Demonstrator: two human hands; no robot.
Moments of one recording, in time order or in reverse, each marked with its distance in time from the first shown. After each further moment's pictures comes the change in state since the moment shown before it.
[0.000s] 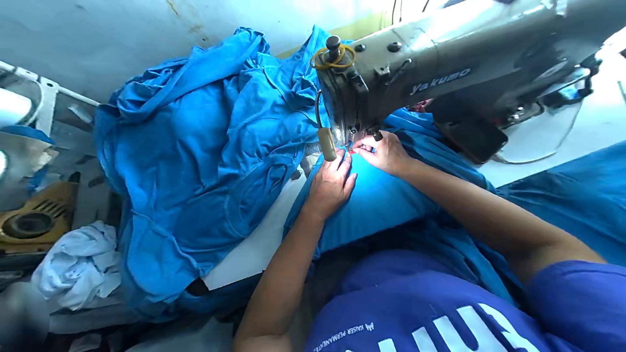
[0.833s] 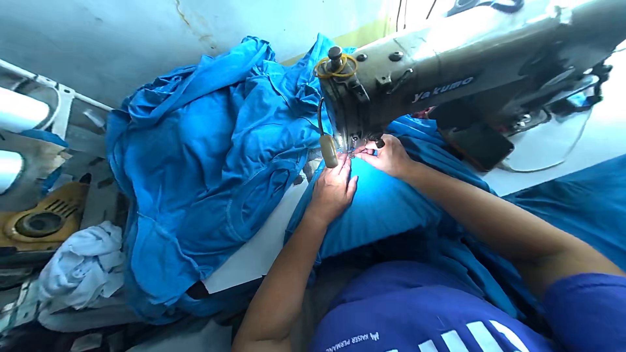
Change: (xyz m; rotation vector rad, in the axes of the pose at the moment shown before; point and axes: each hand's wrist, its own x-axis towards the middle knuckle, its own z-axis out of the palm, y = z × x) left_hand 0.004 0.002 0.004 0.037 0.030 -0.035; right_hand 0.005 0.006 -0.002 0.054 -0.018 0.052
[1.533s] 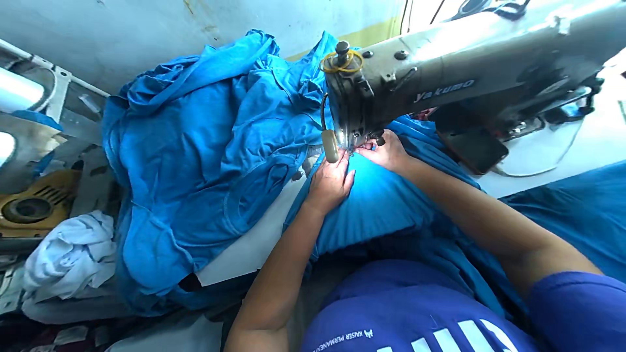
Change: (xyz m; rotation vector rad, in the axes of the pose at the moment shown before) left_hand 0.006 -0.004 -0.002 0.000 -0.030 -0.019; right_hand 0.010 0.010 0.002 -0.040 -0.027 0.034
